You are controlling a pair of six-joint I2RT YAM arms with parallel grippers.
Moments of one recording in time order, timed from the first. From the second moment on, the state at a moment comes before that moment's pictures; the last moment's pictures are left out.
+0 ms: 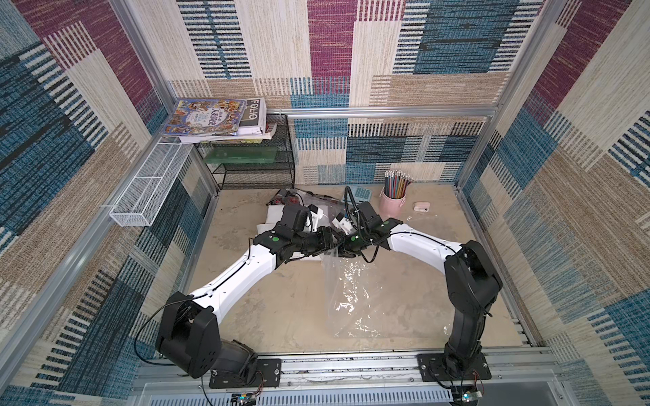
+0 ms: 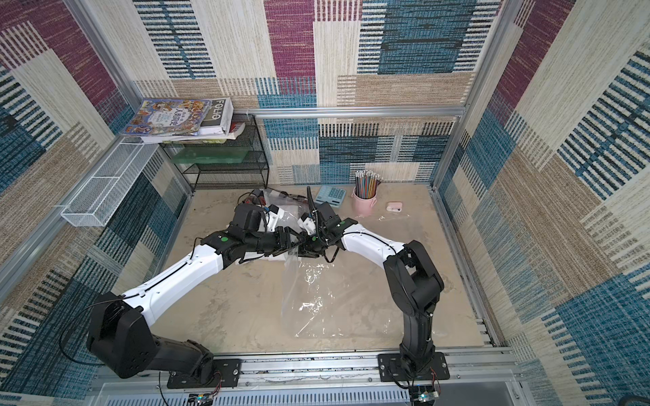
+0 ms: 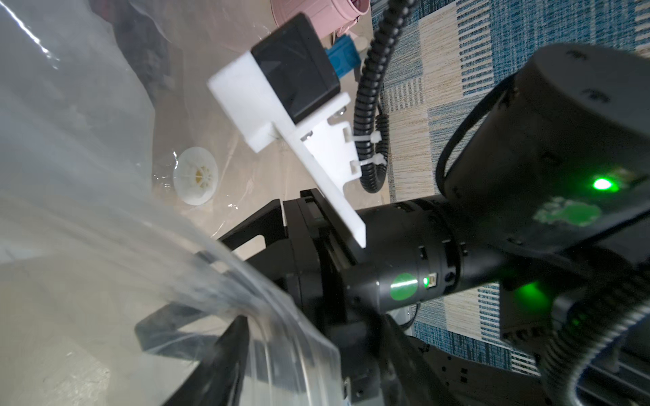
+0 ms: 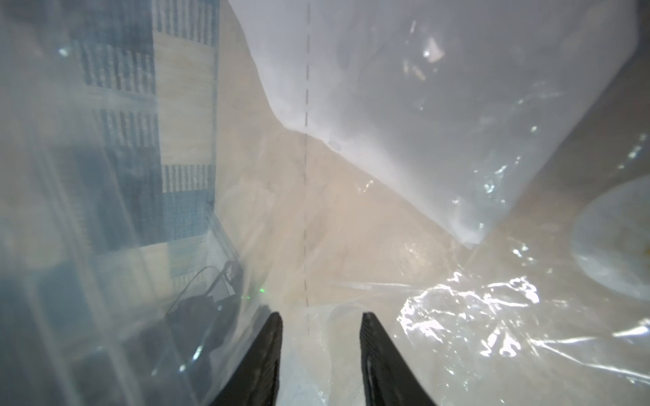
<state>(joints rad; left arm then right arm) -0.48 1.45 1.12 -0.40 0.53 -0.73 0.65 1.88 1.39 -0.41 -0.64 0.60</state>
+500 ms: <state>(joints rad) -0.49 1.44 1.13 -0.47 0.50 -0.66 0.66 1.90 1.37 -0.41 -0.65 0.58</state>
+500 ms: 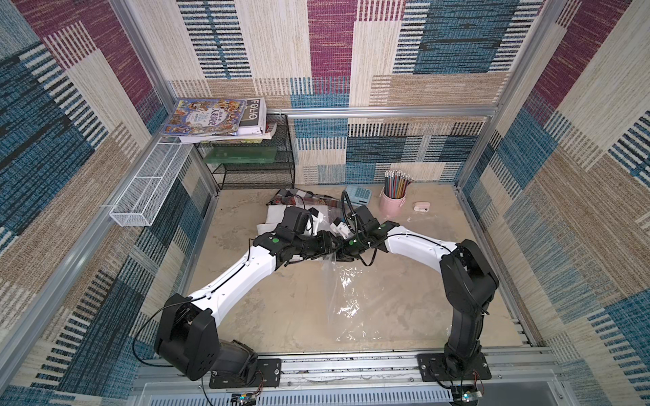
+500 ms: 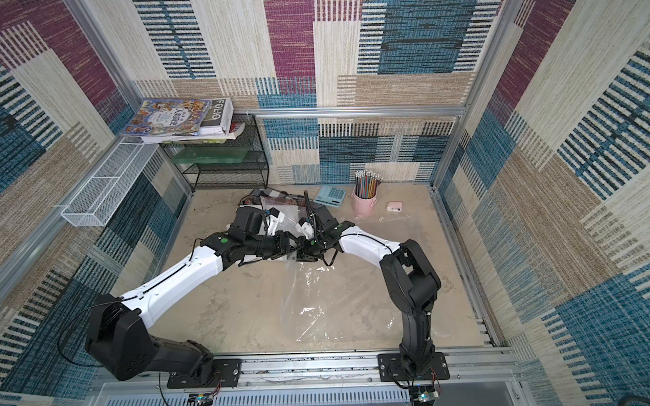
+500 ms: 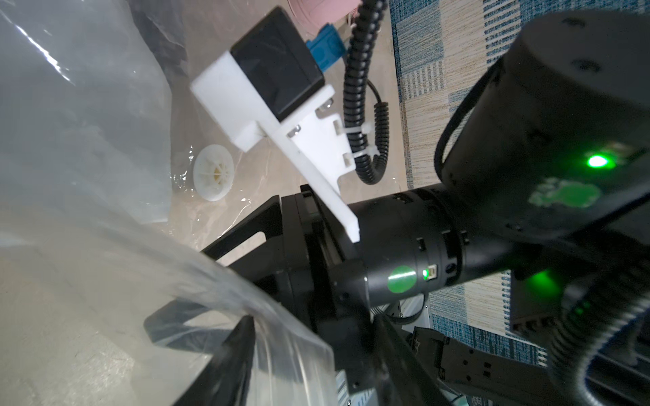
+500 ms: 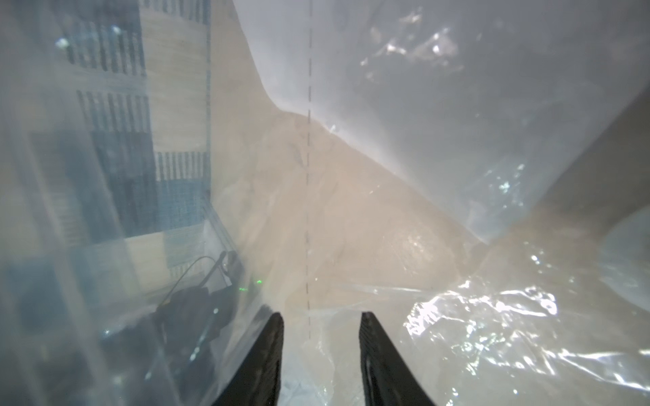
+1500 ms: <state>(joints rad) -0.48 1.44 1.06 -0.96 0.25 -0.57 0.63 1.91 1.40 -0.40 -0.68 0.58</state>
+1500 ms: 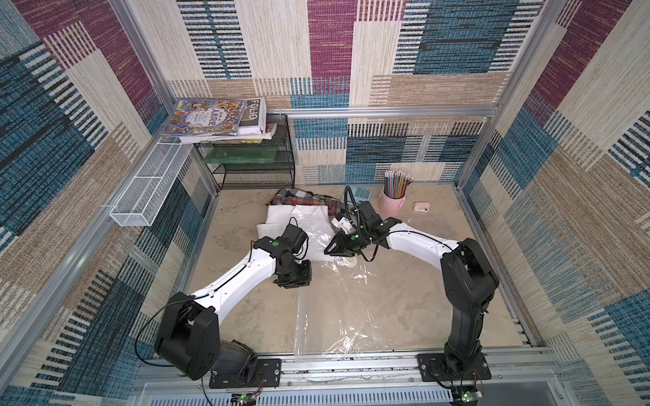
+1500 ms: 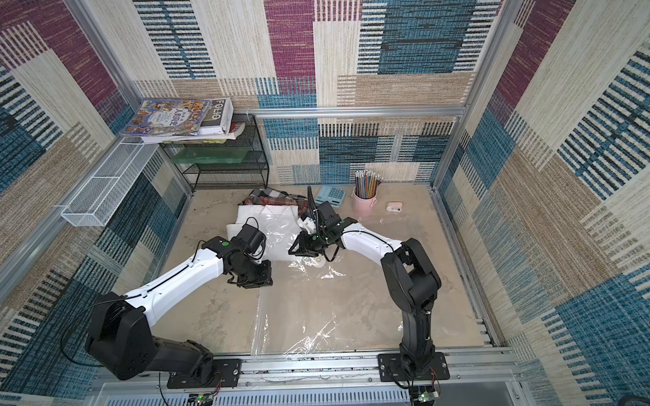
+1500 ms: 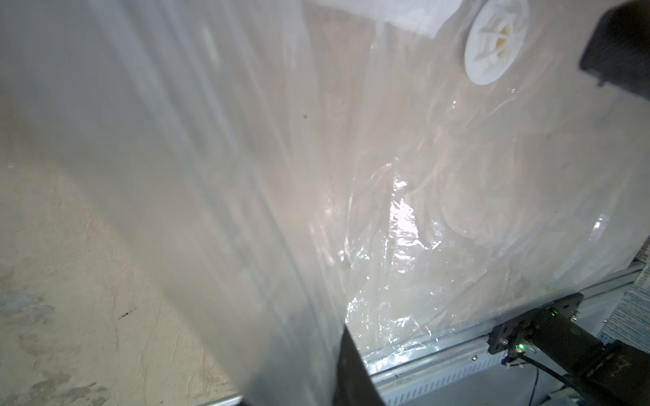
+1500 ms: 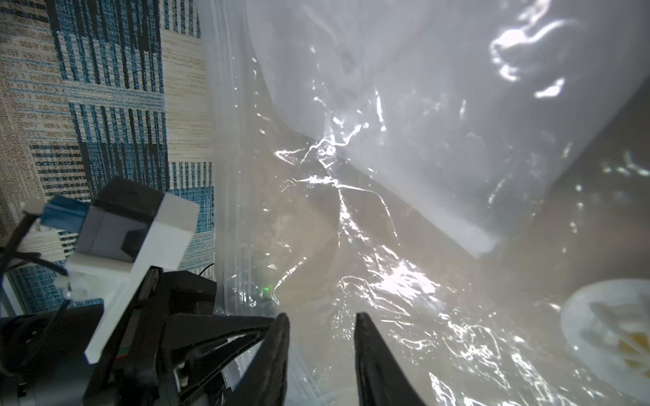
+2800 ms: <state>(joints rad) -0.36 1.37 1.59 -1.29 0.37 -0.45 0.53 1.85 1.17 -0.53 -0.43 0.50</state>
